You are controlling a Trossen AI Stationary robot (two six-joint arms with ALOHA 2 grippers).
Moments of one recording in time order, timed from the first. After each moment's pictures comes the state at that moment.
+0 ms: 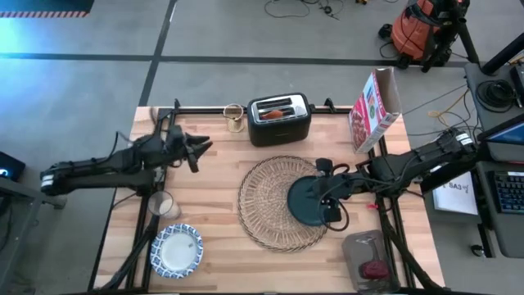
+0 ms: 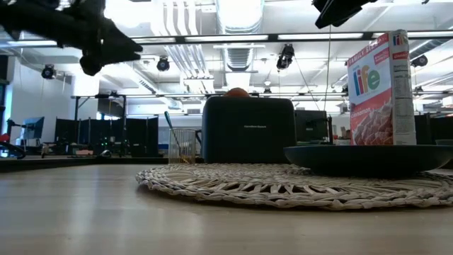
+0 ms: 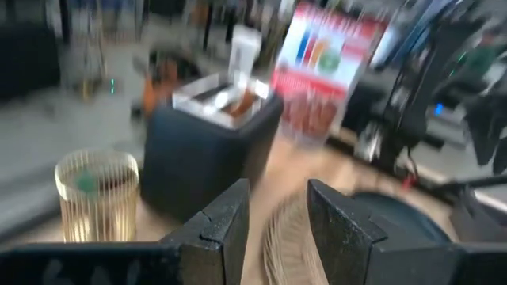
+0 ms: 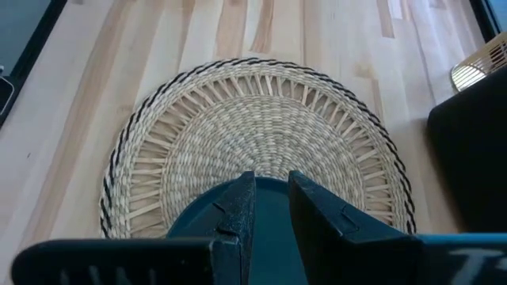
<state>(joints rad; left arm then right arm) 0.22 0.52 0.43 -0.08 -0.25 -0.34 0.33 1.22 1.07 -0.65 0.21 0.10</state>
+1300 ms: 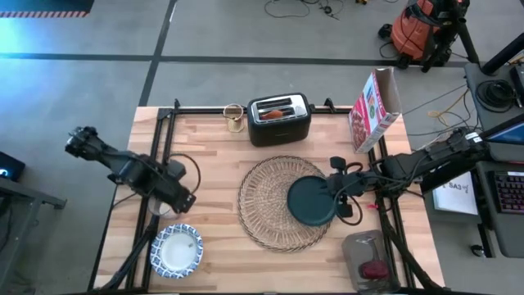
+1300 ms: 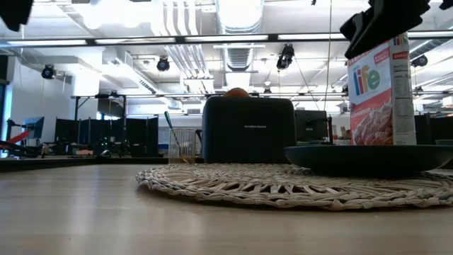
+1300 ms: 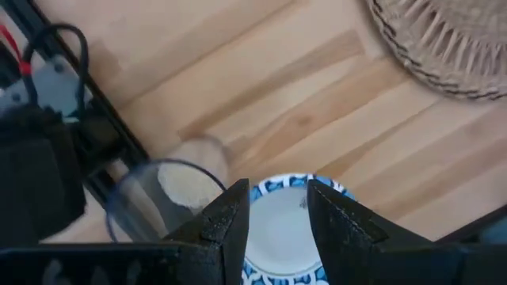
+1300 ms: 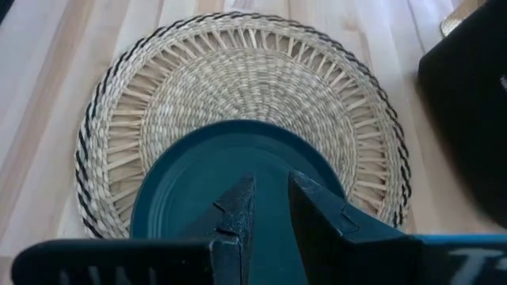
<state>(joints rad) -0.49 1.20 1.31 -1.57 -0.08 -1.54 0.33 1.00 0.81 -0.61 0.24 0.13</state>
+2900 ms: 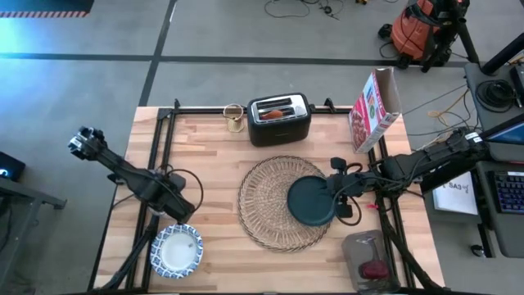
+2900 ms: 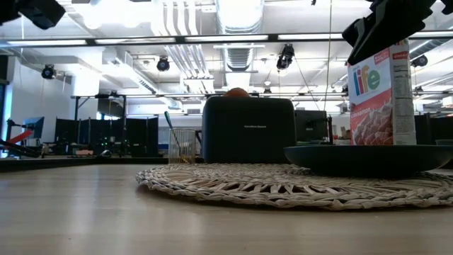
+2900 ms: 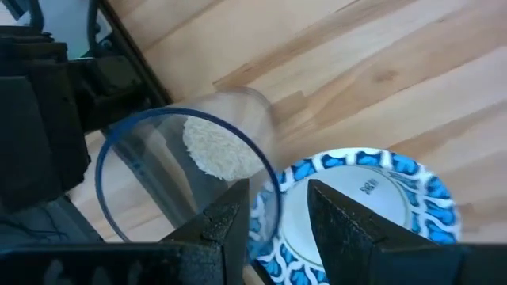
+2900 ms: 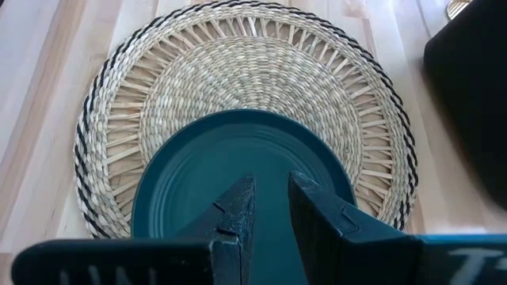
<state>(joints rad) -0.56 1.24 1.09 -1.50 0.05 -1.63 0.33 1.00 0.79 -0.61 0.23 0.16</state>
